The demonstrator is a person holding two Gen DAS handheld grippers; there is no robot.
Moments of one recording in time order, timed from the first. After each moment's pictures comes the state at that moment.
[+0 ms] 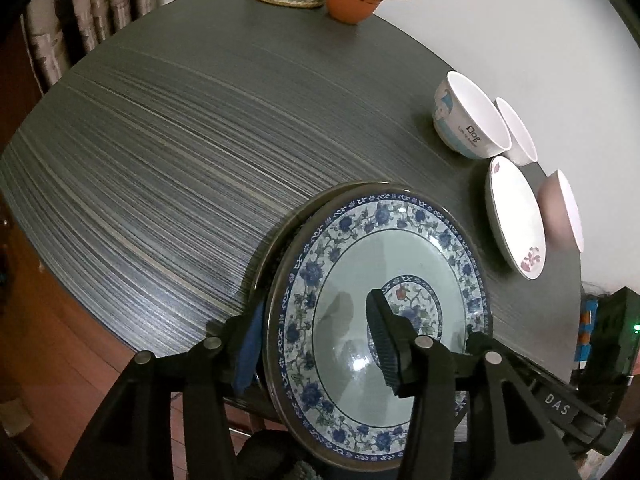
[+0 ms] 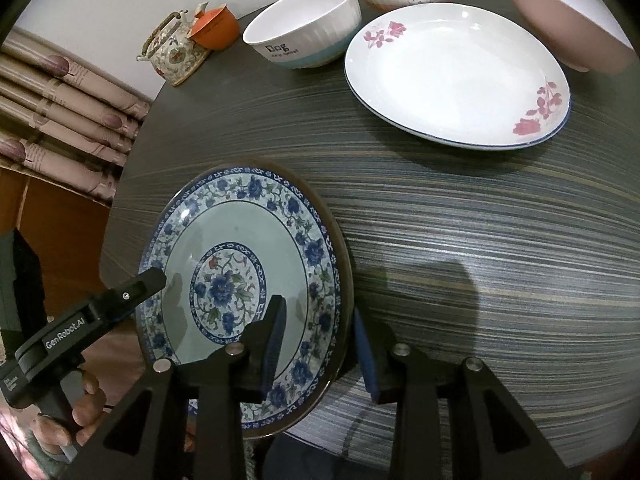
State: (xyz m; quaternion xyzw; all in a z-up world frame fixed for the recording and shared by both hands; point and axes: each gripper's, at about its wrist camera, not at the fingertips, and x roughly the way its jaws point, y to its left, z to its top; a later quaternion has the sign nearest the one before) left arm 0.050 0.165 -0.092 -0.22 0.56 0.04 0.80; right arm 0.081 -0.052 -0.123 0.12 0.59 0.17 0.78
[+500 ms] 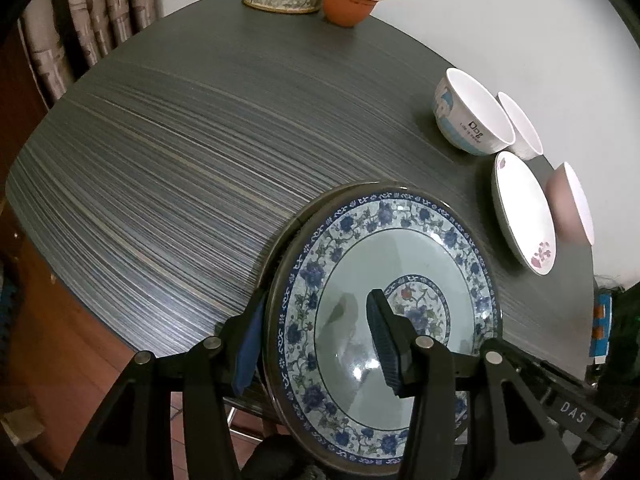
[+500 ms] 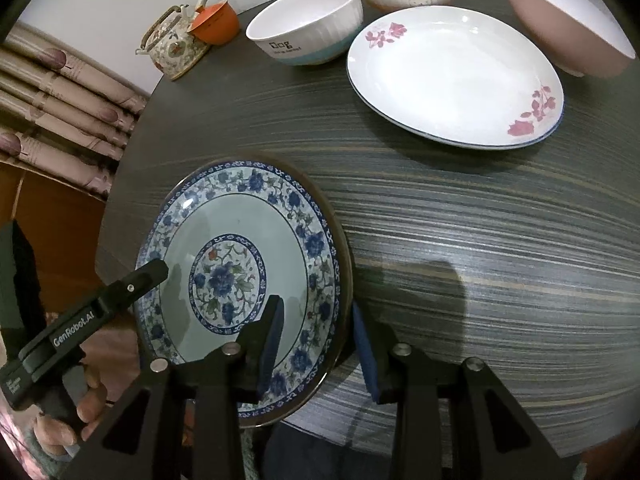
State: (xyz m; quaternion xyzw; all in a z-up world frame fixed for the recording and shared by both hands) left arm 0.050 0.157 -0.092 -0.19 0.55 0.06 0.81; right arm 0.076 -0.053 -0.115 0.11 0.60 0.16 0.77
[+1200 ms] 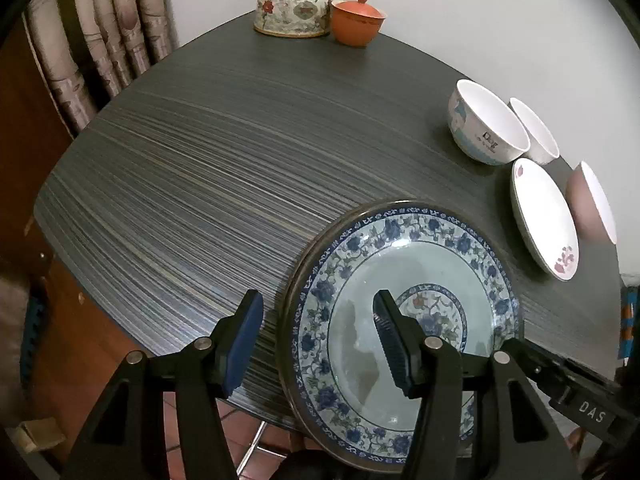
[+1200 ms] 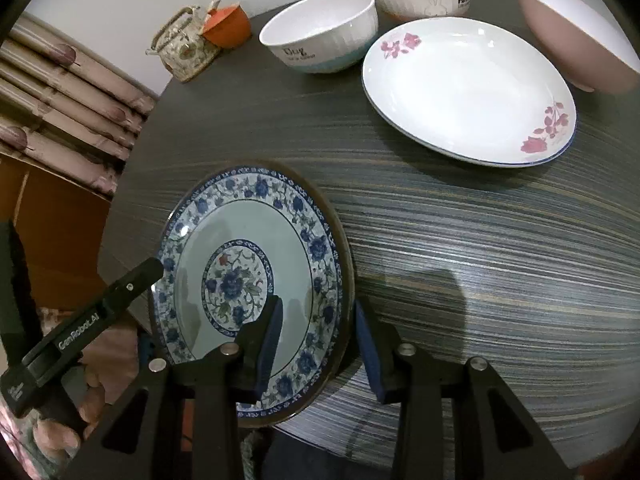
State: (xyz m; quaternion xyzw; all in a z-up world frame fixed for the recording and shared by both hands) left arm 0.047 0.158 -0.083 -0.14 0.53 0.10 0.83; right arm 0.078 -0.052 -0.112 0.10 0.58 0.17 0.79
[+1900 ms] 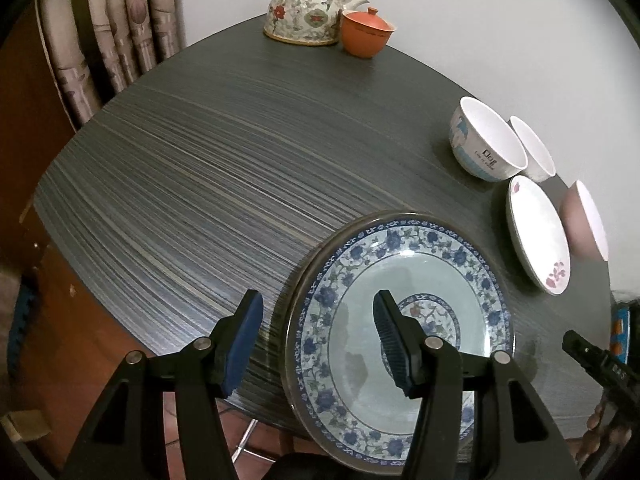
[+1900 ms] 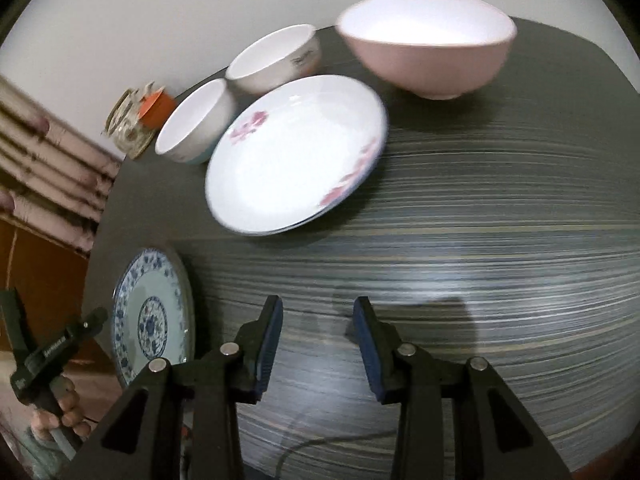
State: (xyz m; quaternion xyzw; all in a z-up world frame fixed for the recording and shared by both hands) left arm 0.041 0.163 -0.081 -0.17 0.52 0.10 0.83; right arm 0.087 -0.194 -0.096 0.15 0.54 0.10 0.82
